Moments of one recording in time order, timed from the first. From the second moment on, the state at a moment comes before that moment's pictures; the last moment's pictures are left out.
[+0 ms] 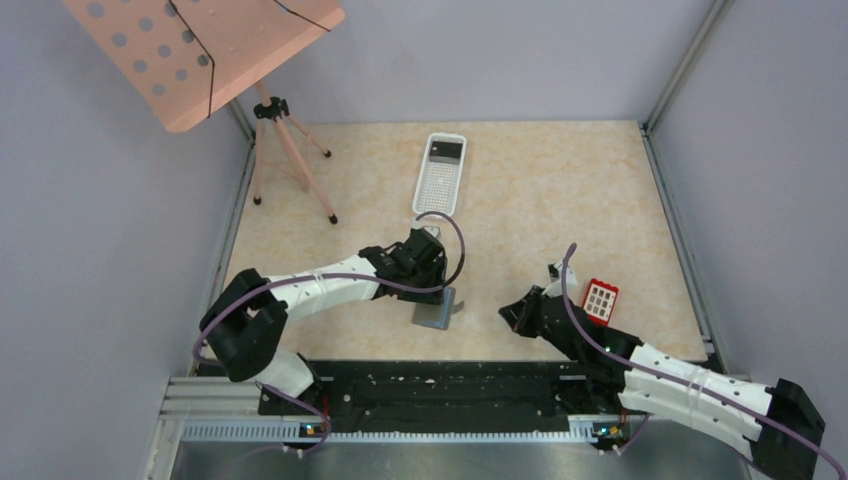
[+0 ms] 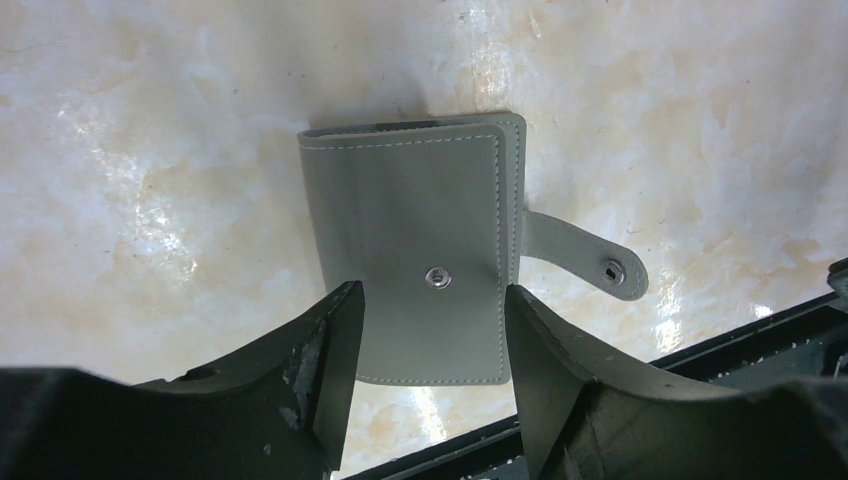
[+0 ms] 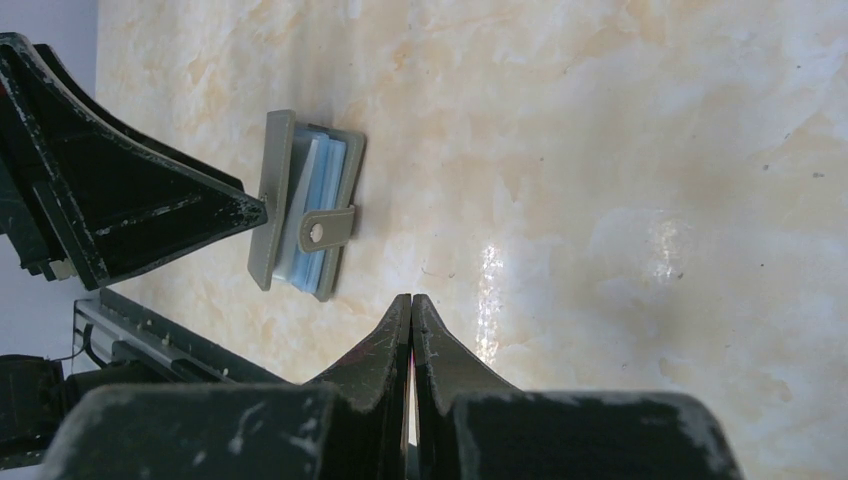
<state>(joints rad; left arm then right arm) -0.86 1.51 0.92 -0.45 -0.07 -0.67 0.95 0.58 0.18 -0.12 0.33 0.99</state>
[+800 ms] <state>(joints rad) -0.72 1.38 0.86 -0.47 -0.03 -0.68 1.03 1.15 0.44 0.12 0.33 1.02</state>
